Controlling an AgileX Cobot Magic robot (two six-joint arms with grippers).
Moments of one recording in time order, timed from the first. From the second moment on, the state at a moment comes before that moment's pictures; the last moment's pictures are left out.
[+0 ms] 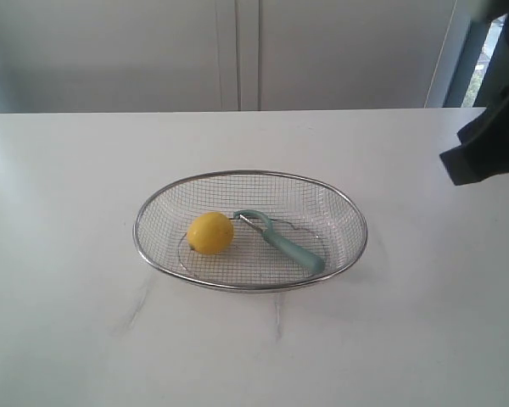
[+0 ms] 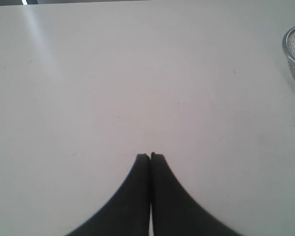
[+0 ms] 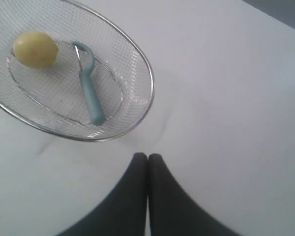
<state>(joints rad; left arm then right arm) 0.01 0.00 0.02 -0.10 0.40 0.11 0.47 0.99 -1.06 -0.13 0.94 -0.03</state>
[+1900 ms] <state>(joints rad) 0.01 0.00 0.02 -0.10 0.40 0.11 -0.11 0.01 0.00 0.07 0.36 -0.11</state>
